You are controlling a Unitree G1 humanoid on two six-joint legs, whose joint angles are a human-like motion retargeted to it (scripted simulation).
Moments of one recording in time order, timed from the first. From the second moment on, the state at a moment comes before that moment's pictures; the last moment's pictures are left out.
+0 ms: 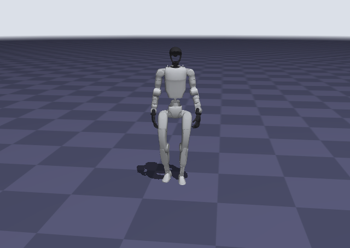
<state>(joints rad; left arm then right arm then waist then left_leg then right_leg) -0.08 0.17 0.13 1.26 0.59 -0.23 -0.24 0.07 -0.16 -0.20 1.52 -0.18 -0.12 0.20 0.10 0.01 -0.04 -0.11 -0.05 0.10 0.13 -0.03 0.15 -0.15 -0.02 -0.25 0.41 -0.23 0.03</state>
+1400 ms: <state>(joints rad) 0.06 0.18 0.15 1.42 0.70 -0.20 -0.12 0.05 -0.07 -0.14 1.42 -0.19 -0.09 0.16 0.05 -0.19 -0.03 -0.09 -0.24 -0.34 0.25 -0.11 0.03 -0.21 -0.02 0.00 0.20 0.00 0.03</state>
